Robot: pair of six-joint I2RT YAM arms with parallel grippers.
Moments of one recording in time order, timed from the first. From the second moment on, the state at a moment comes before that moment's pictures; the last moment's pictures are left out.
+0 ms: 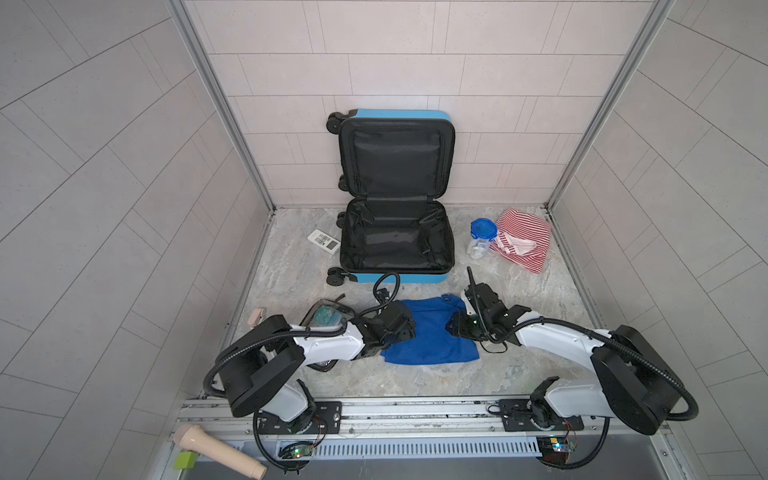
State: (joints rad) left arm -0.94 1.53 0.61 0.00 -0.16 -1.05; right arm 0.57 1.36 0.56 -0.25 -0.21 0.77
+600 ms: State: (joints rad) left arm -0.98 1.47 0.87 -0.35 -0.14 -0.94; right arm 0.62 1.28 0.76 -0.48 -0.22 0.78
